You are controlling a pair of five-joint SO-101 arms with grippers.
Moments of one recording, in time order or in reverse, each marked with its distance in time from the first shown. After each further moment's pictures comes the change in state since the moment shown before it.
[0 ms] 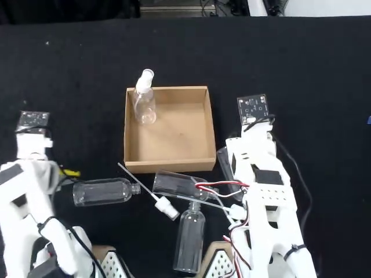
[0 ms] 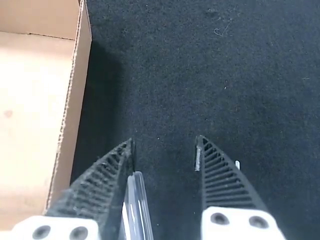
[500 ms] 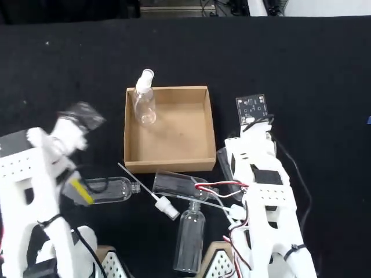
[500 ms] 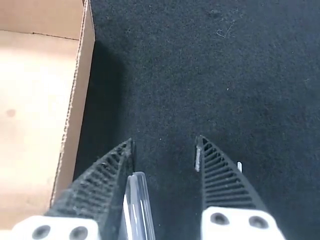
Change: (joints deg) left arm 18.5 0.7 -23.6 39.5 -25.9; right arm -0.5 0.0 0.0 0.0 0.0
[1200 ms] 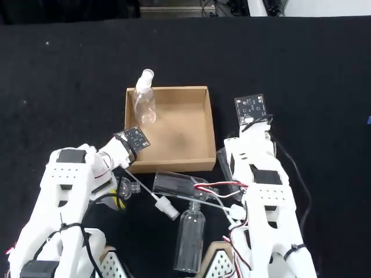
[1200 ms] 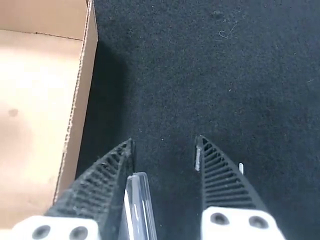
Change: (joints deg) left arm 18.5 0.1 23.8 -28.6 7.6; right arm -0.4 0.0 0.0 0.0 0.0
